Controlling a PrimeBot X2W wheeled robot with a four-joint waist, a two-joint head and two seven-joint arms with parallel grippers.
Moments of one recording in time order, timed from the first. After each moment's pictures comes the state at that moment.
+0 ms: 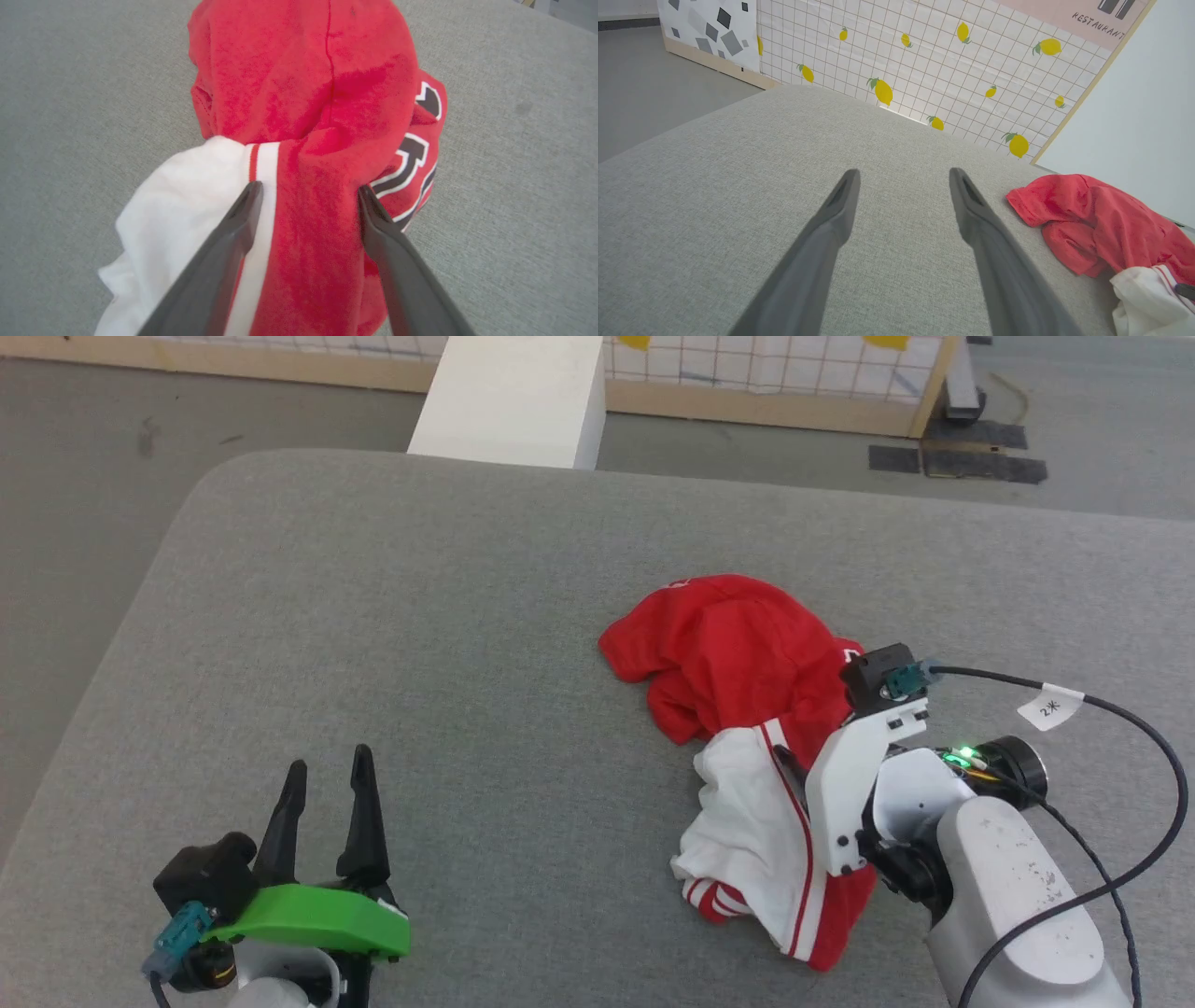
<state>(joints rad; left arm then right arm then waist) -0.04 0.11 -0.06 0.13 -0.46 -0.03 -0.26 -0.38 -0.05 0.16 0.37 0.12 0.13 0.57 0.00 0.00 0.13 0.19</state>
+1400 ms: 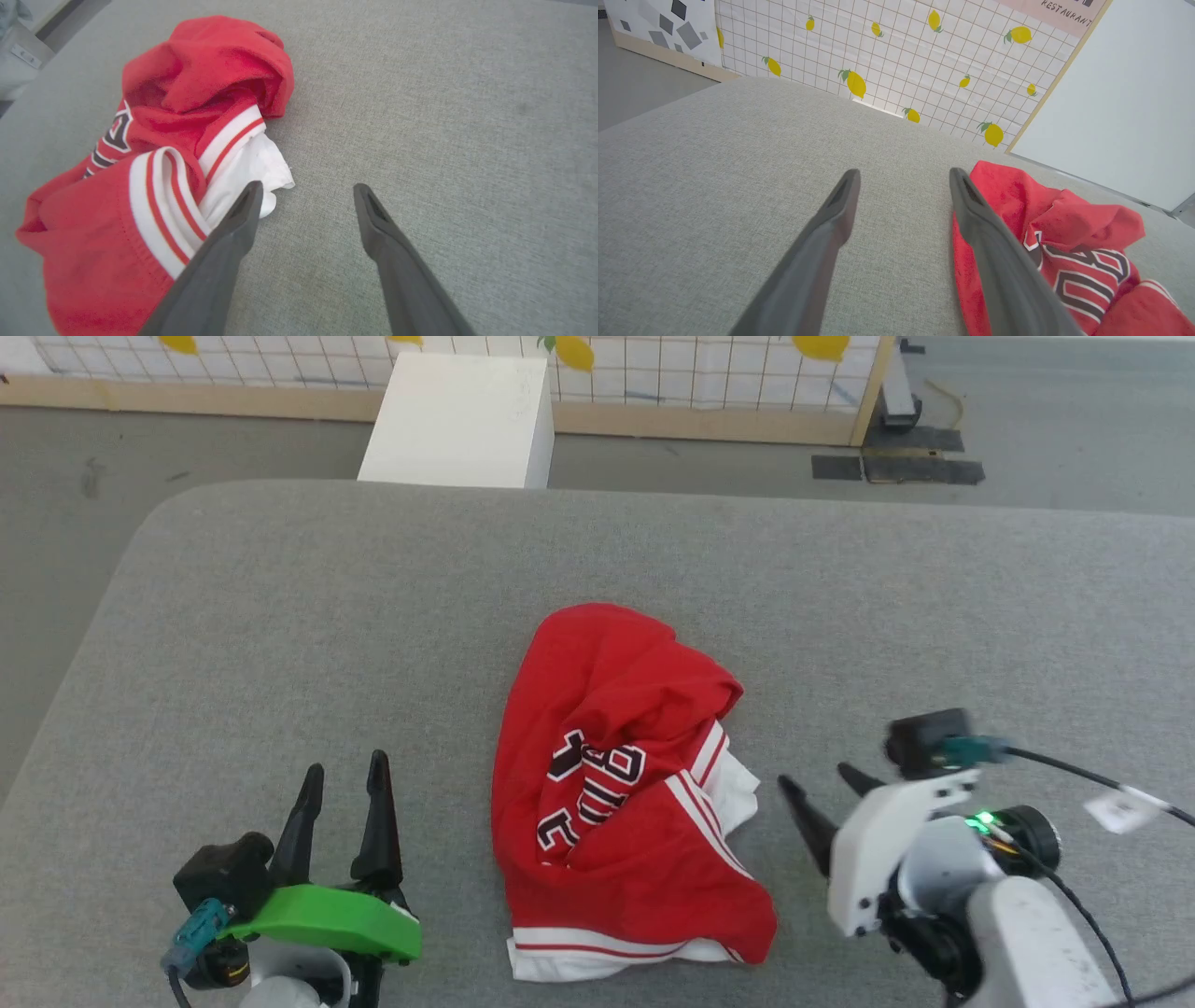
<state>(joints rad) -0.06 0.06 -0.02 0.20 -0.40 -0.09 -0.26 -0.19 -0.05 0.12 0.17 0.26 0.13 0.46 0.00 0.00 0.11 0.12</state>
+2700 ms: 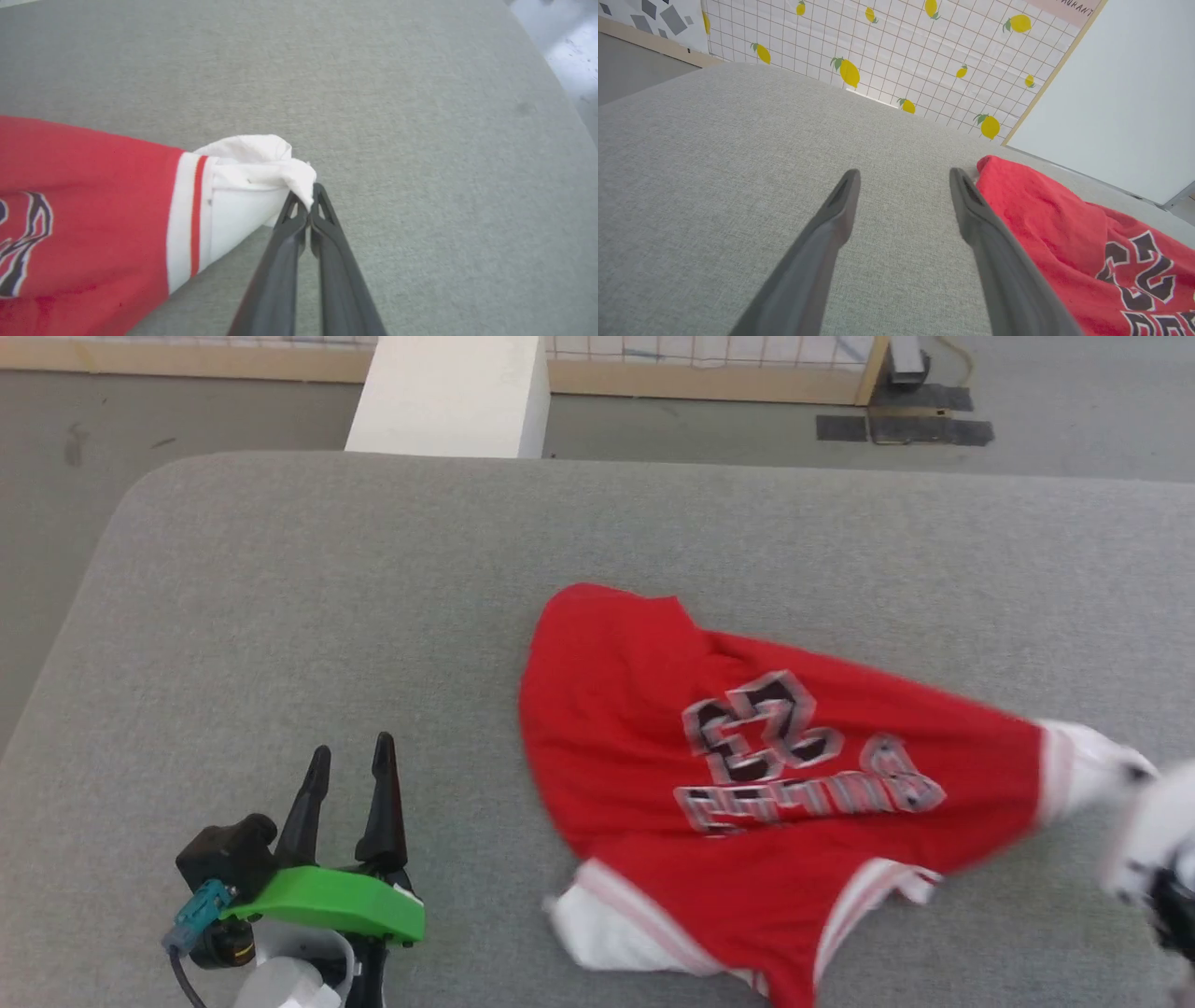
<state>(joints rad) -0.10 0.05 -0.01 0.23 -0.41 -0.11 -0.26 -0.21 -0.05 -0.42 0.10 -0.02 0.13 0.59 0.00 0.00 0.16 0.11</state>
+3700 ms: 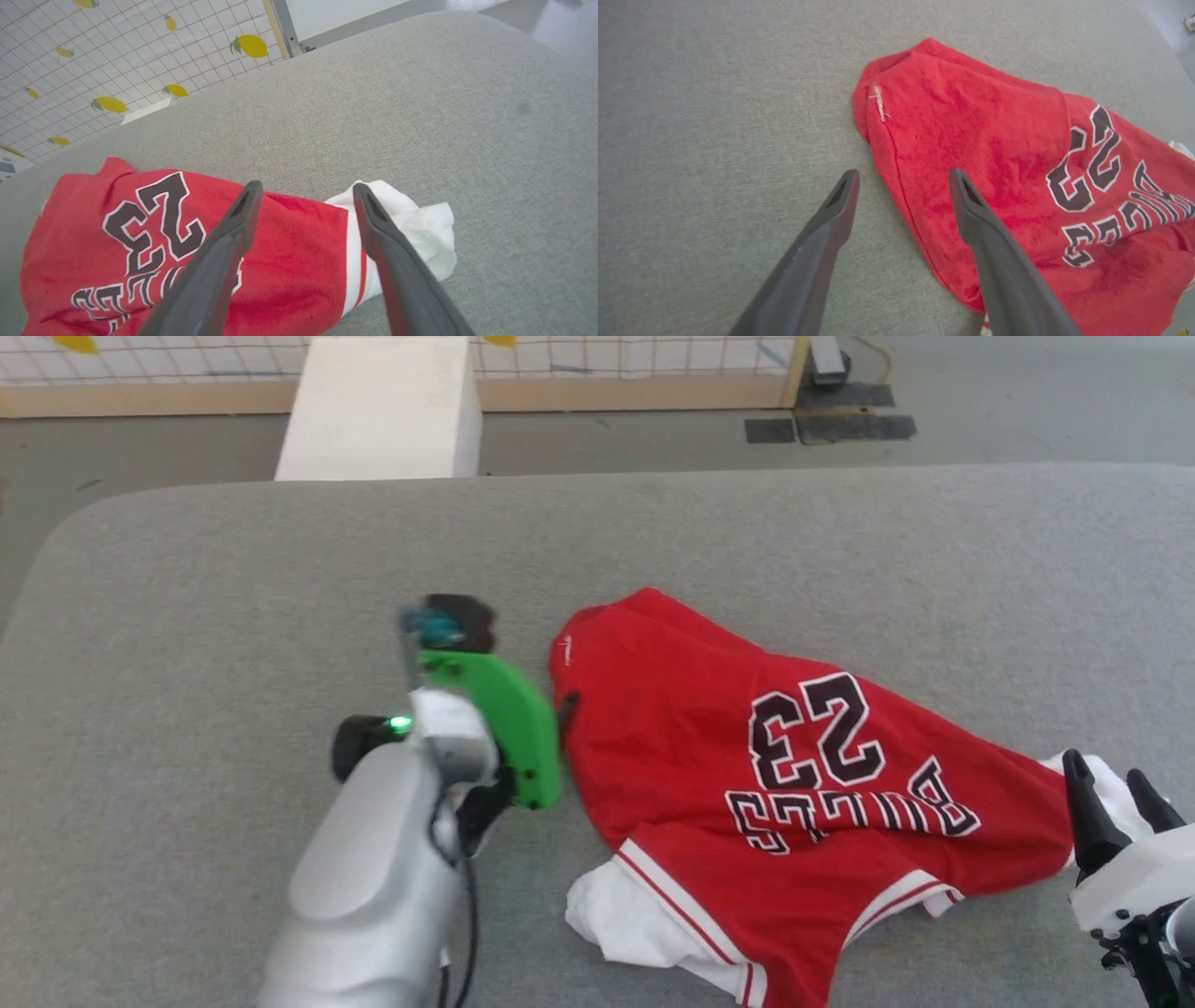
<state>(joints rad) -0.54 0.05 -0.30 0.44 -0.46 -0.04 0.50 -0.04 -0.05 -0.35 0.00 0.33 0.13 0.33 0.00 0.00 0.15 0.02</state>
